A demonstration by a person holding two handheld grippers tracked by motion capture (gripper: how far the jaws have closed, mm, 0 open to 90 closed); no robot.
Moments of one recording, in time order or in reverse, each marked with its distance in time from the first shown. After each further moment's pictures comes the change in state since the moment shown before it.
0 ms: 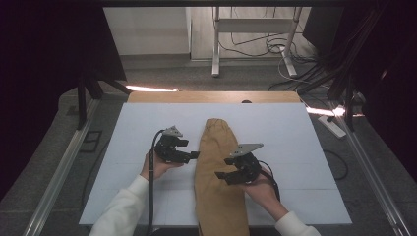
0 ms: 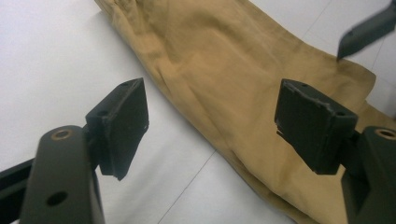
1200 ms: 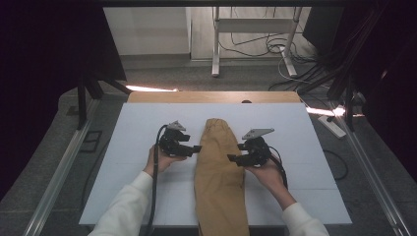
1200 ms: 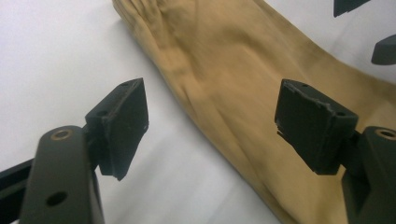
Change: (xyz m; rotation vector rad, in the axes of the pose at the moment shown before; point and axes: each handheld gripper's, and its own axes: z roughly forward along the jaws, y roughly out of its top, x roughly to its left) left arm 0.017 0.016 0.019 0.003 0.035 -0.033; right arm -0.057 0.007 -0.006 0.004 -0.121 0.083
